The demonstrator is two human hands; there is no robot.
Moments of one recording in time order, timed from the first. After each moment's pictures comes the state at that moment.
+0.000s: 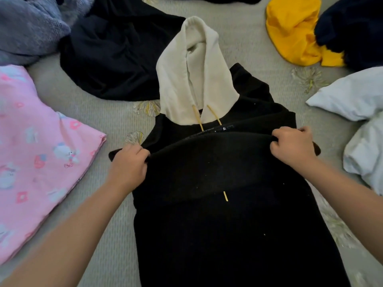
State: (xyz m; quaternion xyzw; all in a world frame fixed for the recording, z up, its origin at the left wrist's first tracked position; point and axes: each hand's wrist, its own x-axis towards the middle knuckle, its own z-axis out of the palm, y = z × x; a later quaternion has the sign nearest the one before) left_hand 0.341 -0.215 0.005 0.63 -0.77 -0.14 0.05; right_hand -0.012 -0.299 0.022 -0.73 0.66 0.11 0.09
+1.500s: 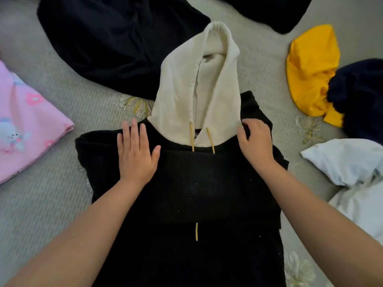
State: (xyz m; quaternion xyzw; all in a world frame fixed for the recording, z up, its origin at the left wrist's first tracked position) left_hand 0.280 -0.271 -0.073 0.82 -0.54 -0.17 0.11; right_hand 0.060 -0.398 -0.012 -0.77 0.62 -0.07 0.16
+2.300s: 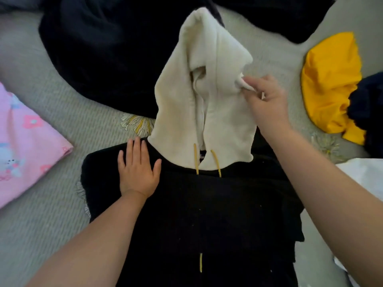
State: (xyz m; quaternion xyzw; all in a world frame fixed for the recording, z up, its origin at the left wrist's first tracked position) left_hand 0.291 -0.298 -0.106 0.85 -0.50 -0.18 0.03; right_hand 0.125 -0.494 0.020 -0.72 0.56 -0.28 0.30
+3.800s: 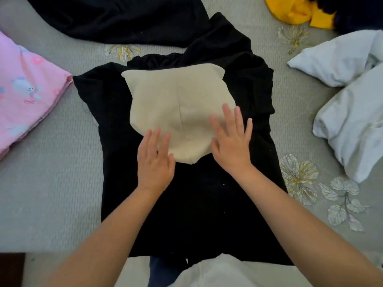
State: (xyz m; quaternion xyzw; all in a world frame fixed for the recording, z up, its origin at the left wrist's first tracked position) left_hand 0.167 -0.097 -0.025 0.73 -0.65 -0.06 0.21; right_hand 0.005 -0.164 -0.009 -0.80 0.58 -0.12 0.10
